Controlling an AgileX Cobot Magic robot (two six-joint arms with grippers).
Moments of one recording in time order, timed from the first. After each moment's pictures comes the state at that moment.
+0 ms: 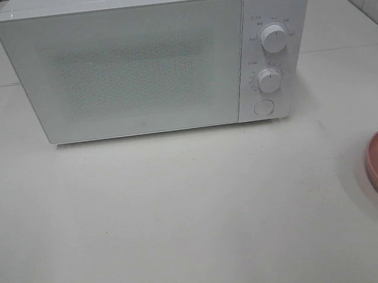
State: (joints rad) left arm 0.05 0.00 -0.50 -0.10 1.05 0.11; right arm -0.01 0.10 -0.50 -0.06 1.00 0.17
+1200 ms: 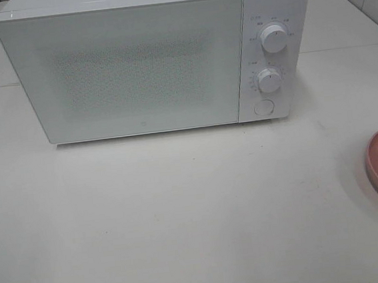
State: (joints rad) left arm 0.05 0.00 -0.50 -0.10 1.05 0.11; right arm -0.01 0.10 -0.50 -0.06 1.00 0.17
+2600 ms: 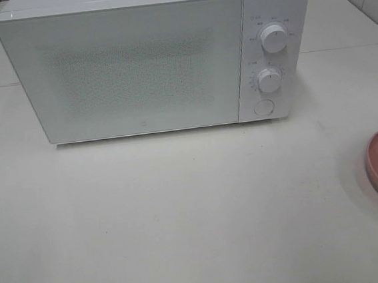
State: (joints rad) left arm 0.05 0.00 -0.50 -0.10 1.05 0.11; right arm -0.01 0.50 -0.58 -0.03 0.58 0.17
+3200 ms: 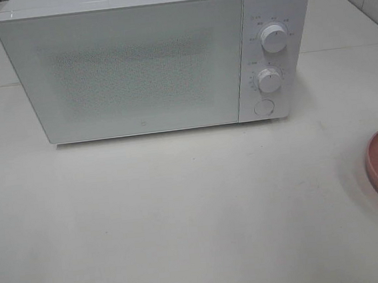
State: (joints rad) left arm 0.05 0.00 -0.50 -0.10 1.05 0.11; right arm -0.01 0.81 -0.58 -0.03 0.37 0.19
